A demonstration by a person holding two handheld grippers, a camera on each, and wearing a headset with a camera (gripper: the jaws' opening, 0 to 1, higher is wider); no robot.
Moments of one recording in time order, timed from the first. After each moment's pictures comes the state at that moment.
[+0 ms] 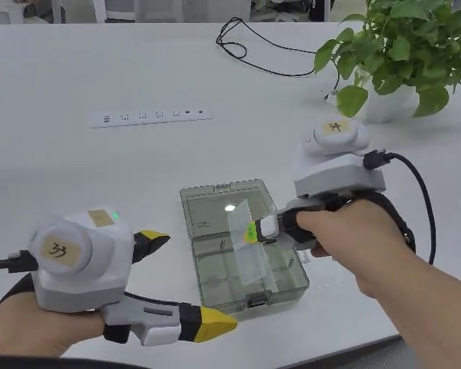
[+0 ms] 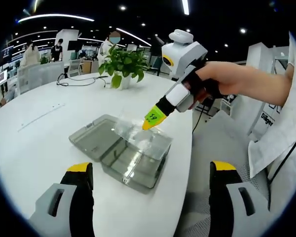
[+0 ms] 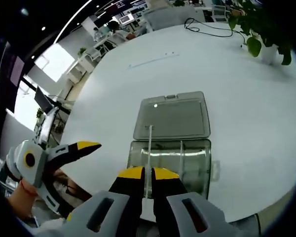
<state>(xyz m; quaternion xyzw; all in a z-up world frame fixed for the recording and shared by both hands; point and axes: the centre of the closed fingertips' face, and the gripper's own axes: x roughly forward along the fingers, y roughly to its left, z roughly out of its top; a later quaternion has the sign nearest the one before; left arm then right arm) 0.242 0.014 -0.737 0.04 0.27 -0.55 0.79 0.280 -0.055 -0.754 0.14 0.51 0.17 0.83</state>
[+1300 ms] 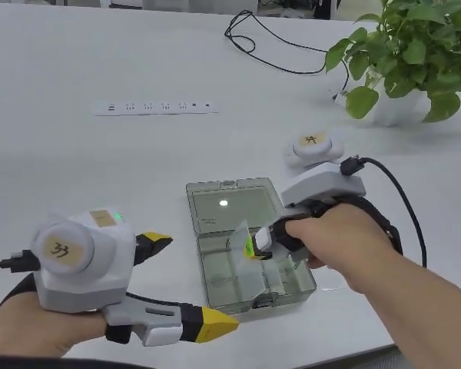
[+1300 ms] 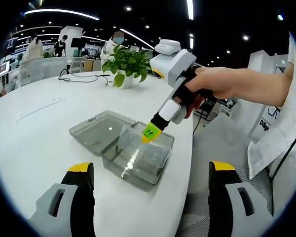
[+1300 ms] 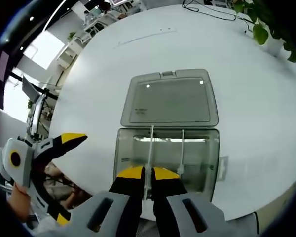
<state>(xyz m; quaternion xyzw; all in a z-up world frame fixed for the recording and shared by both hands) 0.245 0.021 -0.748 0.01 0.28 -0.55 0.79 0.279 -0.049 -0.791 0.11 0.58 0.15 0.79</state>
